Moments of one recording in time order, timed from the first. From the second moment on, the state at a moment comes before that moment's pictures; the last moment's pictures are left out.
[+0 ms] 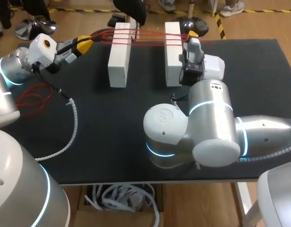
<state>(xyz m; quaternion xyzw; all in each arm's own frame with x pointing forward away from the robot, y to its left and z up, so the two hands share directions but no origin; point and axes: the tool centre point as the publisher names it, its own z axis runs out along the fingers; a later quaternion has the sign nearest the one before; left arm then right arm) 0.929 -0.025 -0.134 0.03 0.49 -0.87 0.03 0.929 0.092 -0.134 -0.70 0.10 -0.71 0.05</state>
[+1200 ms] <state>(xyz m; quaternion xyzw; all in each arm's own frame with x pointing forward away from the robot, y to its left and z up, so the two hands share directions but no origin) 0.929 -0.025 -0.134 0.03 0.49 -0.87 0.03 0.929 0.091 -0.136 -0.71 0.08 -0.70 0.03</state>
